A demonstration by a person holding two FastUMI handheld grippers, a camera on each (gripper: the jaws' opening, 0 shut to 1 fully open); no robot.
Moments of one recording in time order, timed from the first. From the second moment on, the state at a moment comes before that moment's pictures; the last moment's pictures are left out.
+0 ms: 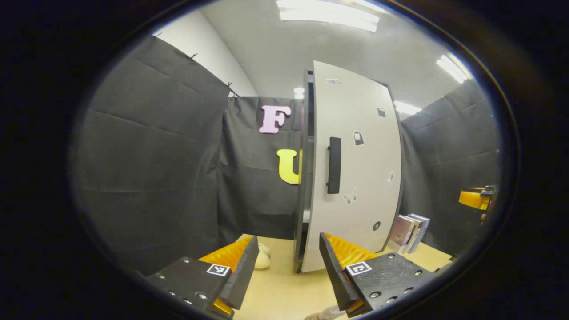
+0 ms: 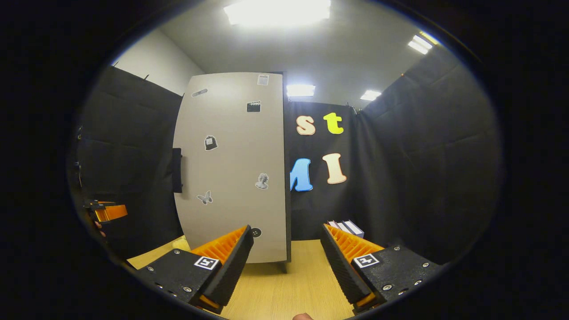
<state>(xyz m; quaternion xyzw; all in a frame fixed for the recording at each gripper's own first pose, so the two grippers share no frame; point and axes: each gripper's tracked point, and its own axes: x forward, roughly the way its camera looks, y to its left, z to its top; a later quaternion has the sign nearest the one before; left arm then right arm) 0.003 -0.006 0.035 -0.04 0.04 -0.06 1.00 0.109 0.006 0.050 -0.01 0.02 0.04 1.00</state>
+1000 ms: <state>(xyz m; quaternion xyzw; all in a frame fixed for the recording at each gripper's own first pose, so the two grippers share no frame) 0.000 -0.013 0.044 -0.03 0.03 -0.05 1.00 0.120 0.024 0.051 0.00 0.01 0.04 1.00</state>
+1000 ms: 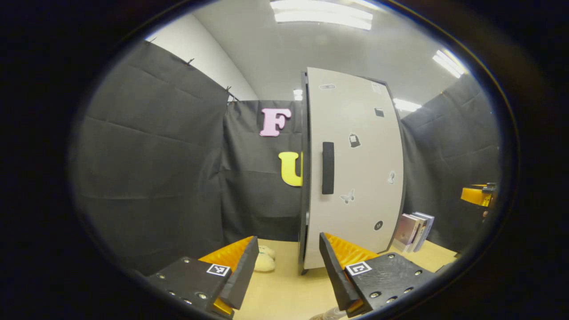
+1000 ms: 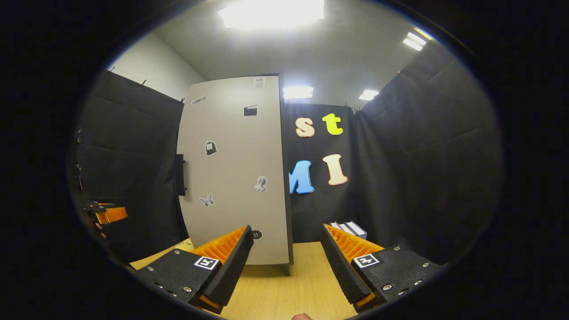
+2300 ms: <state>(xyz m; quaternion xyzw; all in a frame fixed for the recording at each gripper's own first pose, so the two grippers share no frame) -0.003 -0.013 0.046 -0.02 0.02 -0.06 1.00 0.125 0.037 0.060 0.00 0.00 0.04 1.00</state>
